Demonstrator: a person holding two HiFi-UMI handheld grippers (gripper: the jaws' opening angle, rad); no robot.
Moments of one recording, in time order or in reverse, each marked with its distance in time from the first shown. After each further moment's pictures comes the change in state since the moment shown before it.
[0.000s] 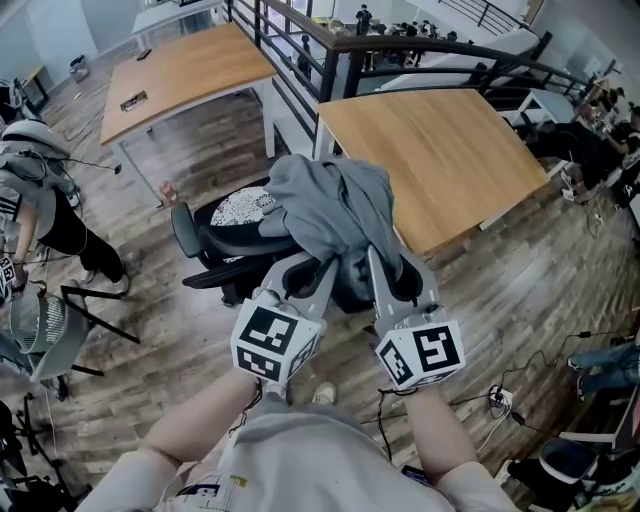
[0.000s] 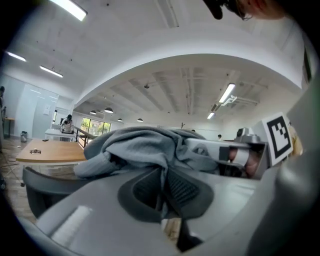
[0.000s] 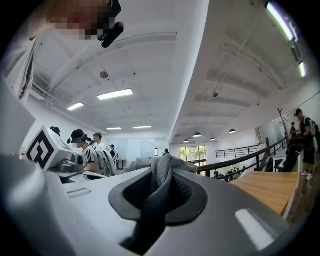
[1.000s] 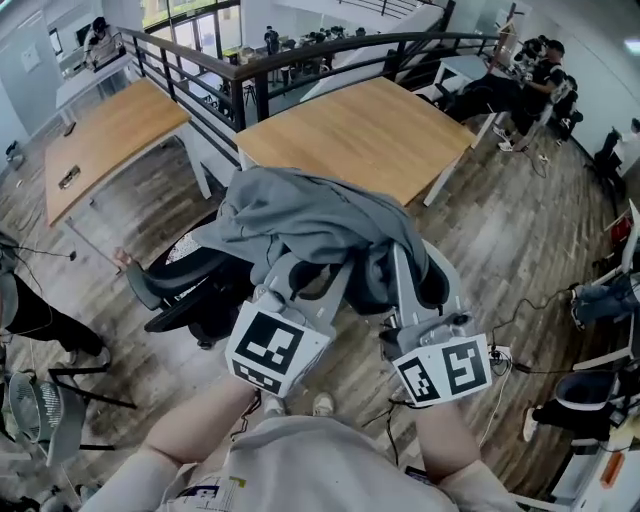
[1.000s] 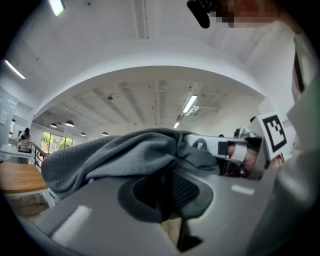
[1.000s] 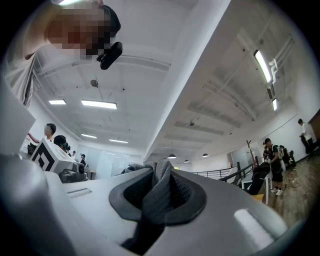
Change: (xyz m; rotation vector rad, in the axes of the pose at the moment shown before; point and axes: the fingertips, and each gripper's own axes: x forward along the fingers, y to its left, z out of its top) left arm 0.012 -0.147 0.090 0.182 -0.163 -0.367; right arm -0.137 -0.058 0.107 -0.065 -0.222 -0.316
